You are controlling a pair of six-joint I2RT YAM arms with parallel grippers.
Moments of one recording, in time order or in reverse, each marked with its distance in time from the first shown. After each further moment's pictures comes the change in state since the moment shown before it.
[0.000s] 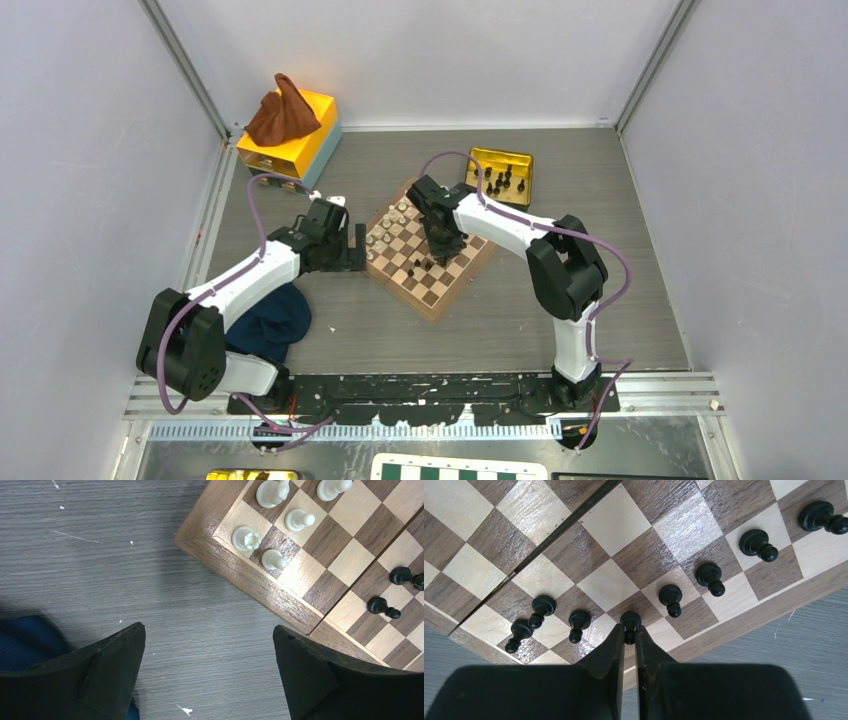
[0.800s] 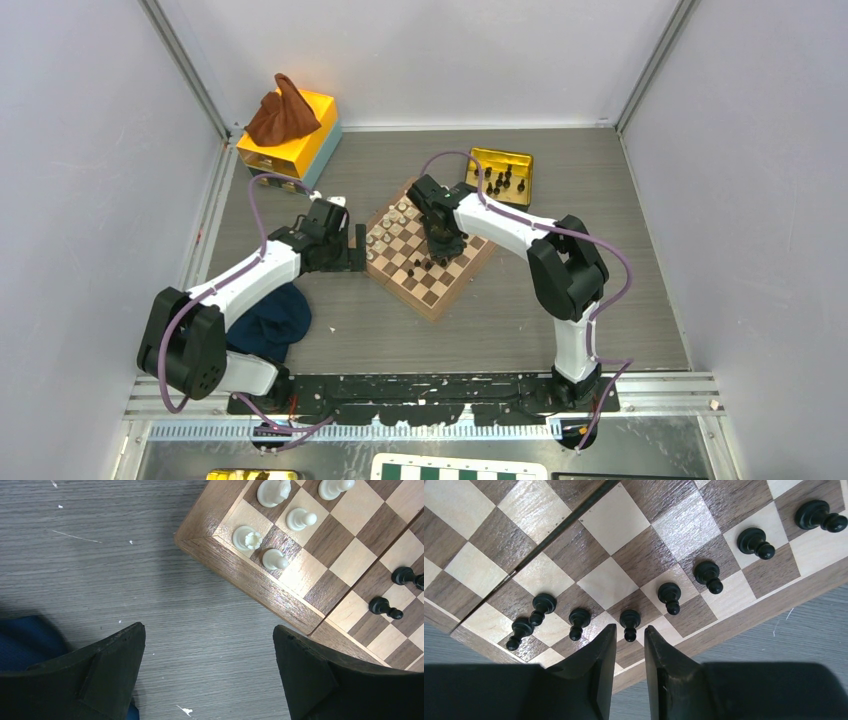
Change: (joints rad) left arm 0.000 0.006 0.000 0.001 0.001 0.000; right arm 0.000 -0.005 -0.004 0.002 0.000 0.000
